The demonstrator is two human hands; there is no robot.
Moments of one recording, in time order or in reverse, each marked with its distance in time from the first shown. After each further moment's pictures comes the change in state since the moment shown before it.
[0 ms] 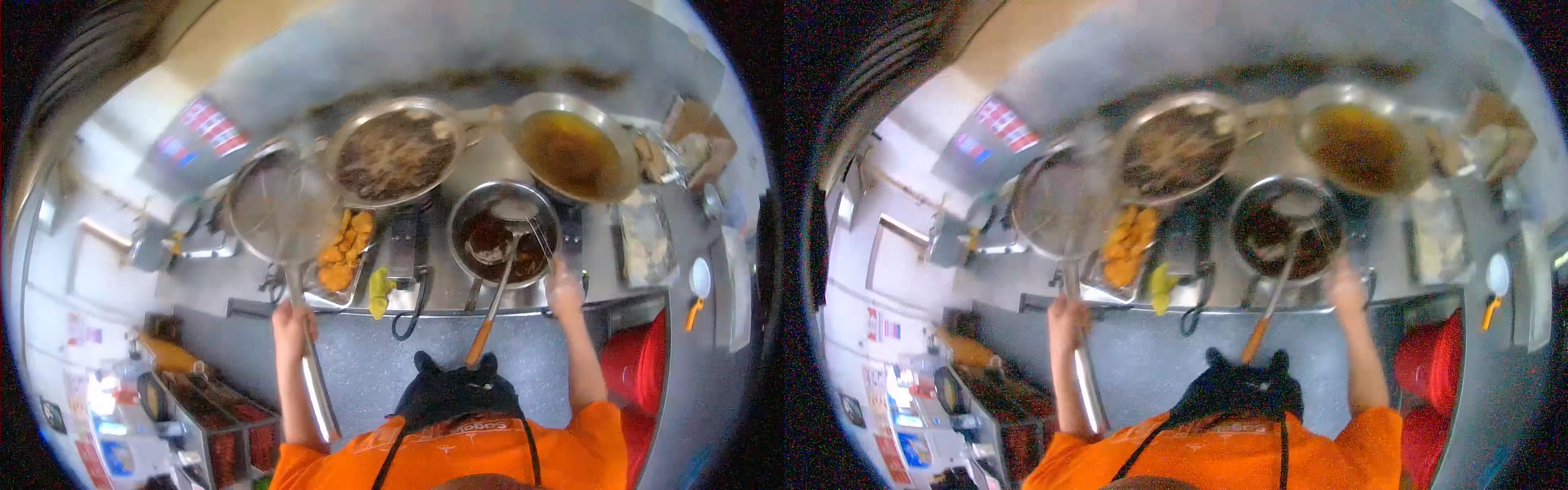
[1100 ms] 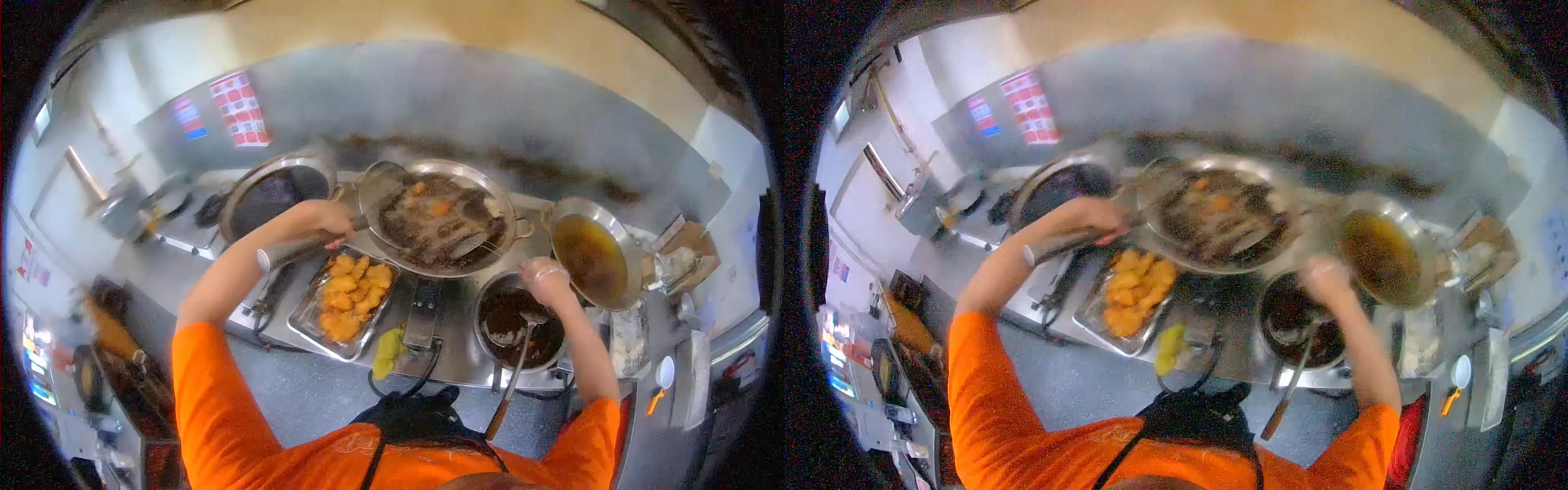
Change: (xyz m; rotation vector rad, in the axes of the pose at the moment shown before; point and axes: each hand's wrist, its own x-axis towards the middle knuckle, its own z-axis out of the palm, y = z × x) left_hand 0.314 0.143 0.012 1.046 -1.096 0.223; right_hand 0.203 -0.195 -0.053 -0.372 -0.053 -0.568
